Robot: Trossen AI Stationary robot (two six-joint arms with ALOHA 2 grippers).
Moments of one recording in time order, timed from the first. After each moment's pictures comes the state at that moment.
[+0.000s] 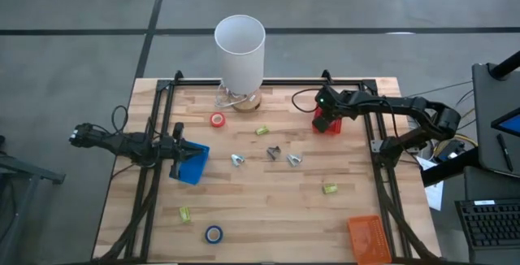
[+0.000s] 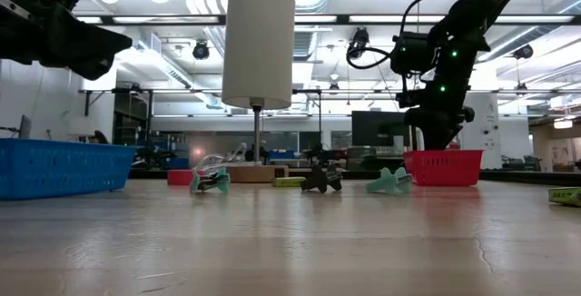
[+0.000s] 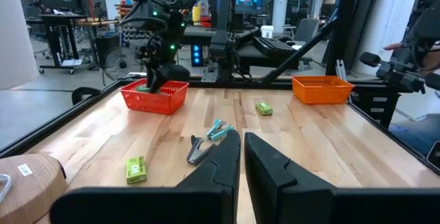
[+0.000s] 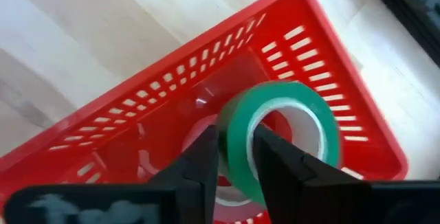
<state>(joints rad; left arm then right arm) -0.27 0.02 0.06 -0.08 -0.30 -0.03 -0.57 1.41 0.75 -0.56 0.25 0.21</state>
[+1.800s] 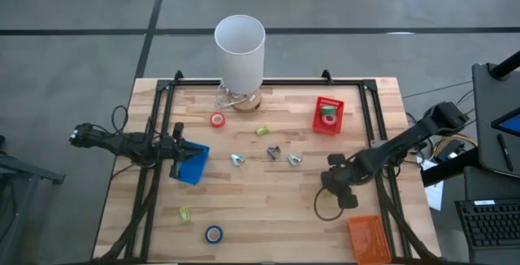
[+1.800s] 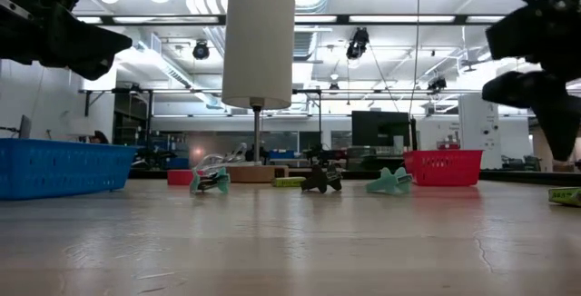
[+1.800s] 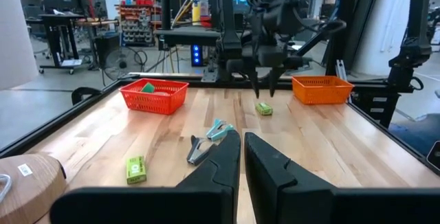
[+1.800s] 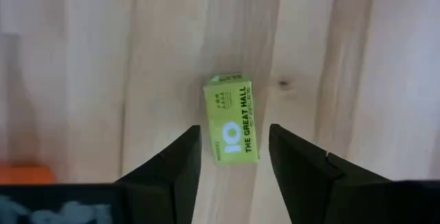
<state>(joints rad) -0.27 0.02 0.06 -0.08 -0.30 -0.03 0.46 1.34 0.72 -0.73 -0.01 0.39</state>
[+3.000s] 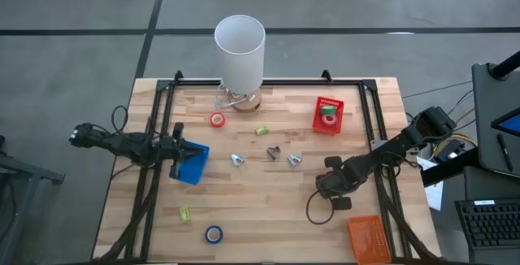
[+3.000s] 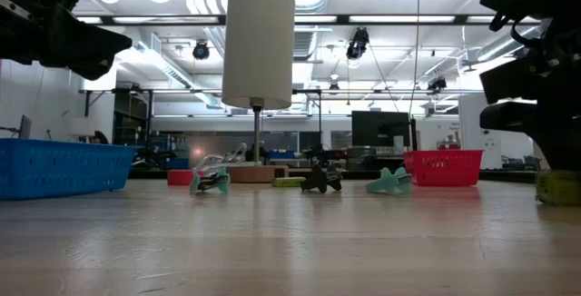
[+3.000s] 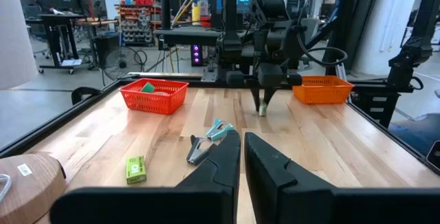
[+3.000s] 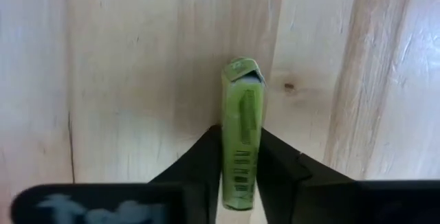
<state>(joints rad) -0.27 0.03 0.06 -0.08 -0.30 -0.03 0.46 1.51 0.72 -0.67 0.02 0.41</state>
